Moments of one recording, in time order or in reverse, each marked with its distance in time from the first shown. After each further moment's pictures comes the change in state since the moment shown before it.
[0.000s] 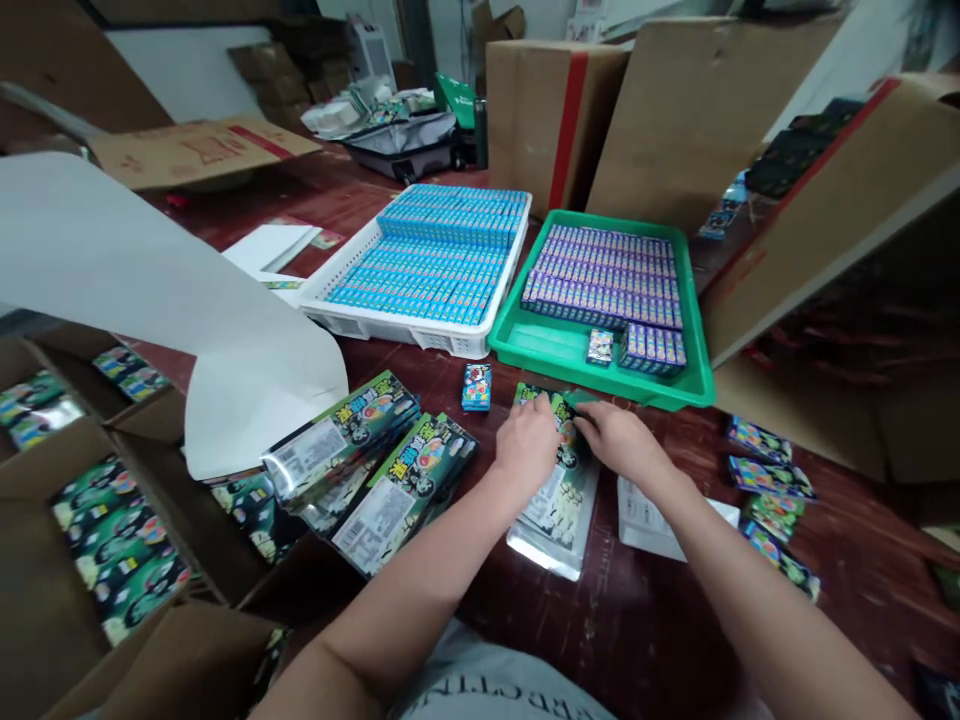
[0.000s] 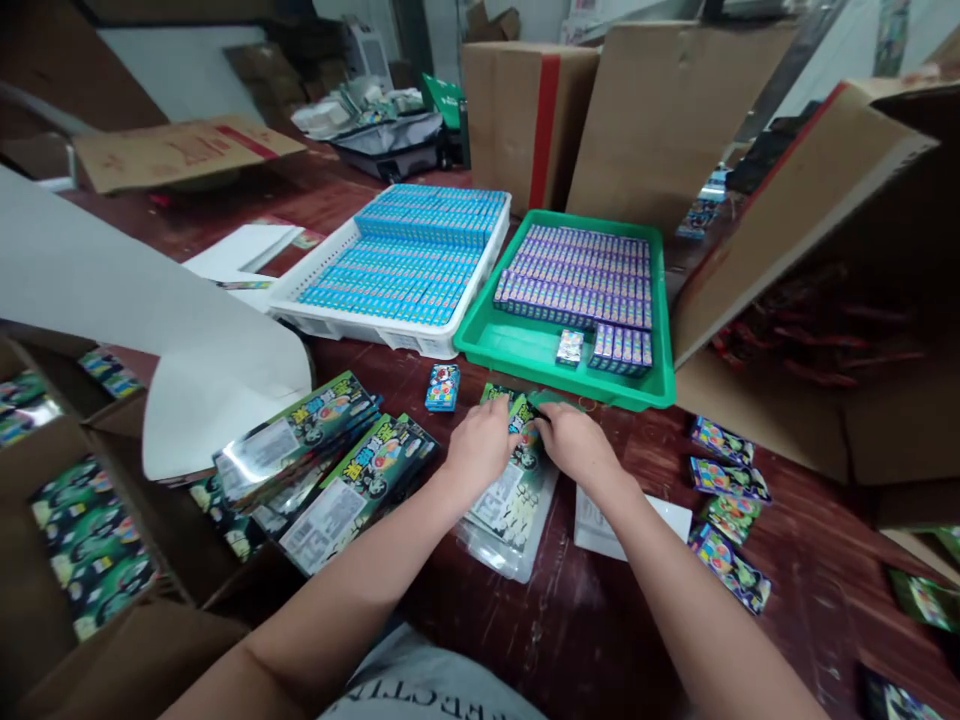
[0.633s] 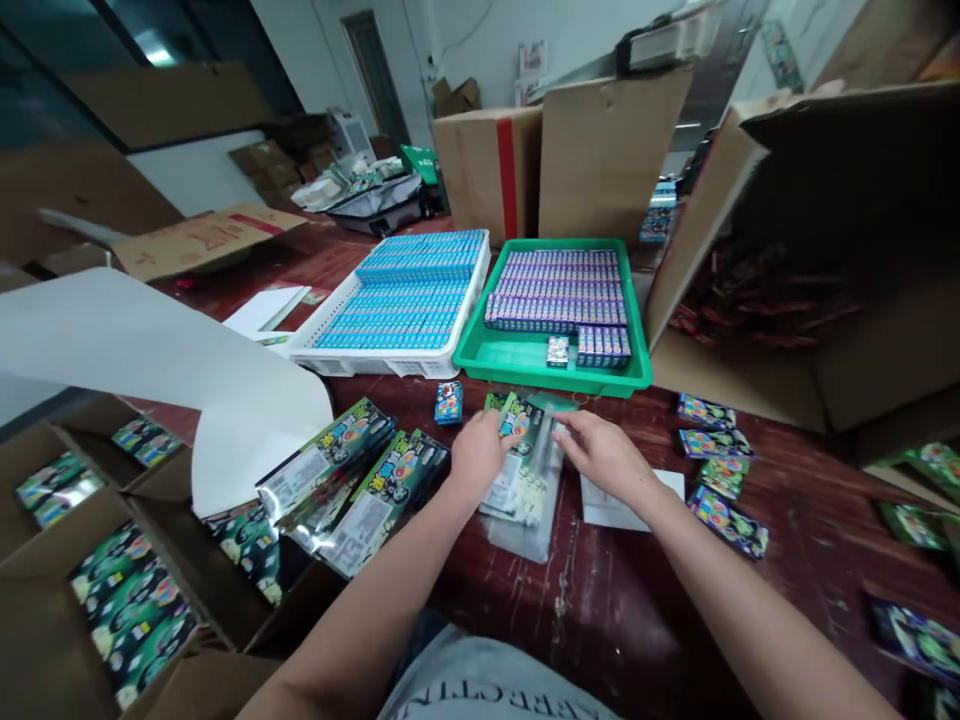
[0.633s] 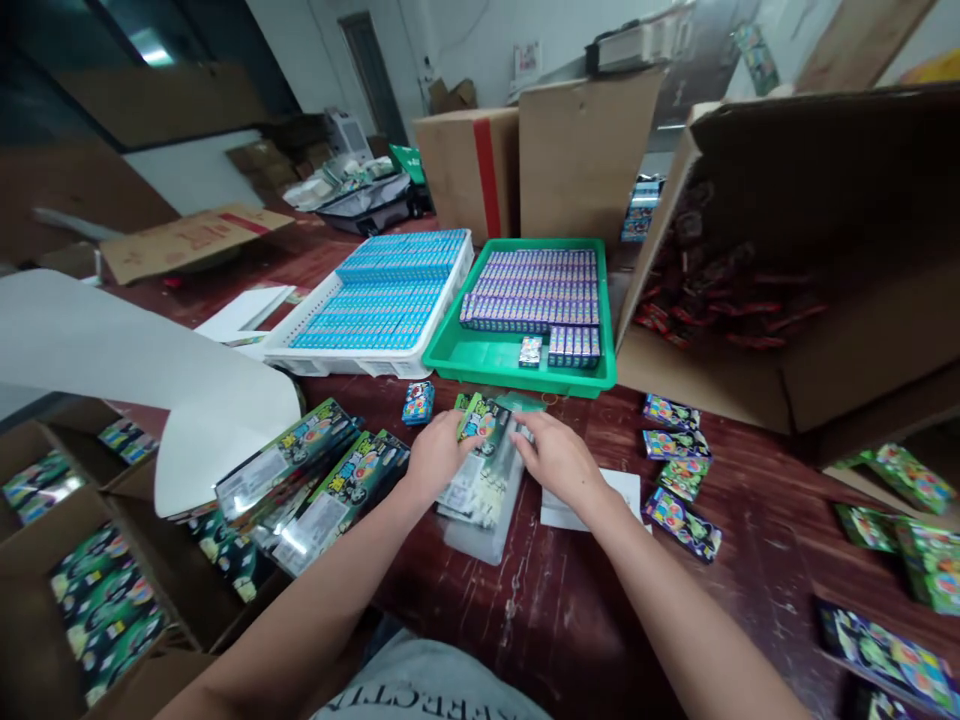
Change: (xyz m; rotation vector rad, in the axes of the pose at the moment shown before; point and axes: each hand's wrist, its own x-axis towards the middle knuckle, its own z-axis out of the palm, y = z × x) left_hand -0.012 -0.016 0.009 0.037 0.080 -0.006; right_hand -0.061 0.014 -0.024 0.256 0.167 -0.081
